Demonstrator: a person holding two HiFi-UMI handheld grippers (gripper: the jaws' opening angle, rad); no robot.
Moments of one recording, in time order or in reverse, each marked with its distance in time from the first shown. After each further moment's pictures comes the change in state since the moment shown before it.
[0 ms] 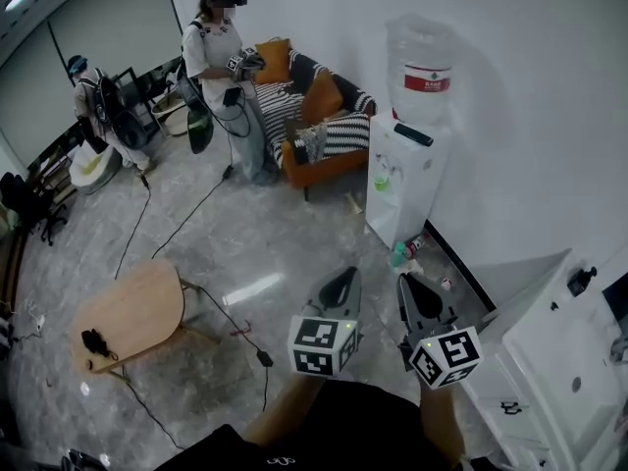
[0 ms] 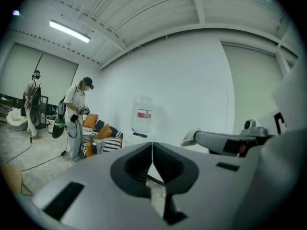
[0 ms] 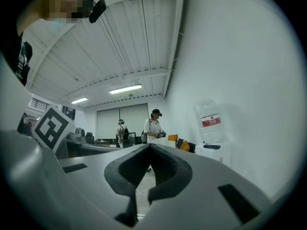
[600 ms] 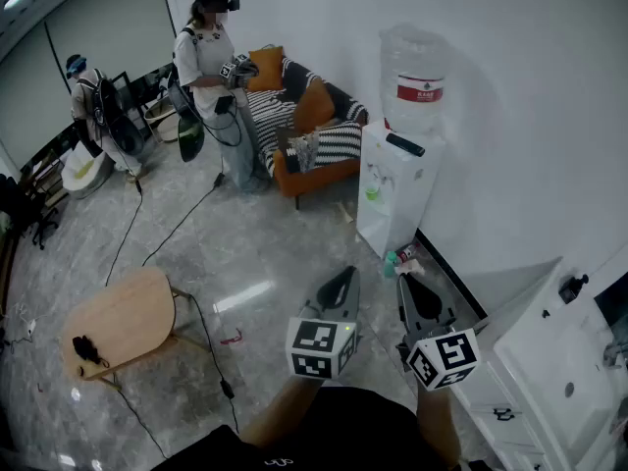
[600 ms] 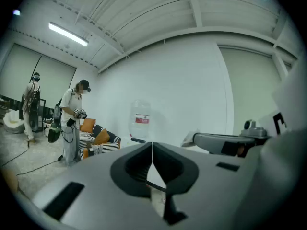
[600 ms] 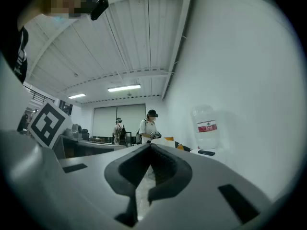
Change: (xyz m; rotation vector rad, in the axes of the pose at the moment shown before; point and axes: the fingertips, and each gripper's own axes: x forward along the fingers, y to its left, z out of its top) left arm 0.010 -0.008 0.020 0.013 -0.035 -0.016; right arm 0.003 -0.012 0.018 -0.060 0.003 -0.044
